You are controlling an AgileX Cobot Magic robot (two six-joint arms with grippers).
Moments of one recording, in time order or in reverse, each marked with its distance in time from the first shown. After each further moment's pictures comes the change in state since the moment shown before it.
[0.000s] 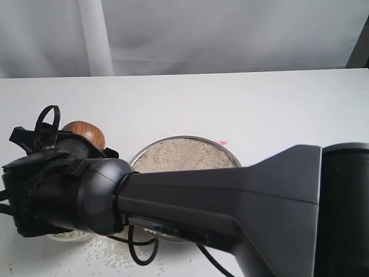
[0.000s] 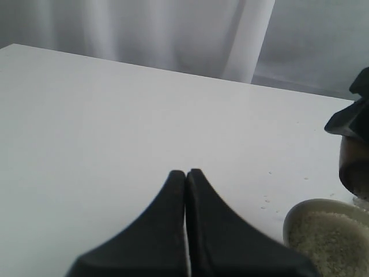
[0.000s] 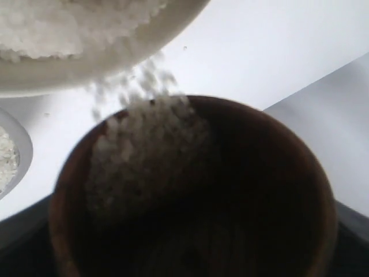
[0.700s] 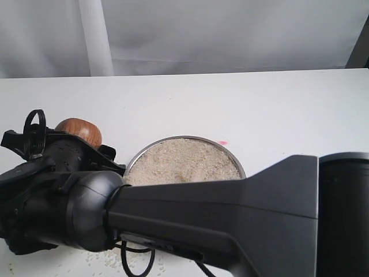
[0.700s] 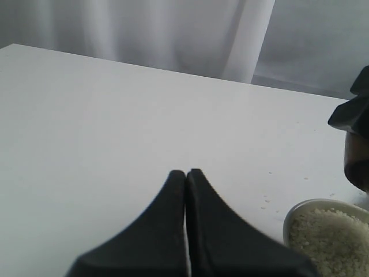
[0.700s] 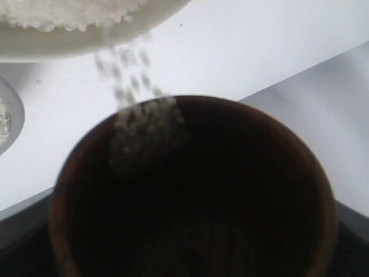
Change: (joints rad) left arm 0.000 0.000 0.000 0.000 0.000 0.000; right arm 0.034 0.001 0.000 -0.088 0.069 -0.003
